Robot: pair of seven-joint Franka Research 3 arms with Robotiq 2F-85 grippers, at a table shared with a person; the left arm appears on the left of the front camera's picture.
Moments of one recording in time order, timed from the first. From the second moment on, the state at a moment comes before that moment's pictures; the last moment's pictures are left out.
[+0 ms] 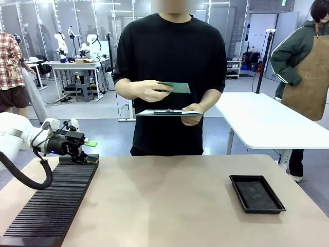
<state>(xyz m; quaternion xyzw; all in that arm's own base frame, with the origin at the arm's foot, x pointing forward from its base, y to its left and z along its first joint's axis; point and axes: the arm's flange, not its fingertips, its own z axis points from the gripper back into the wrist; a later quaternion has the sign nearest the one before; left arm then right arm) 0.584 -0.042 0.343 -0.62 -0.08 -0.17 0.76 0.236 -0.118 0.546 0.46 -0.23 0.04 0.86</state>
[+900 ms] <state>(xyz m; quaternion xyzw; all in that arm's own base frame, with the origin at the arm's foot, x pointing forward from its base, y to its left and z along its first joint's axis) 0.306 0.137 0.487 -0.56 -0.19 -0.10 0.80 0.237 -0.119 0.545 0.46 -0.23 0.04 0.86</state>
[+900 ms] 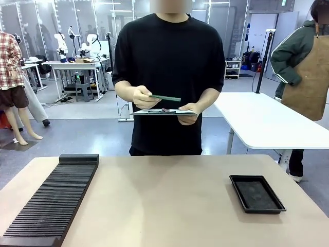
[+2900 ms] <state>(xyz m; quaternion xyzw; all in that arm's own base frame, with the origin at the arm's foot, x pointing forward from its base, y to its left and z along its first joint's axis) 0.283 0.138 0.468 -0.56 -0.21 -0.10 0.80 0.237 -0.119 0.546 0.46 -0.23 0.04 0.86</state>
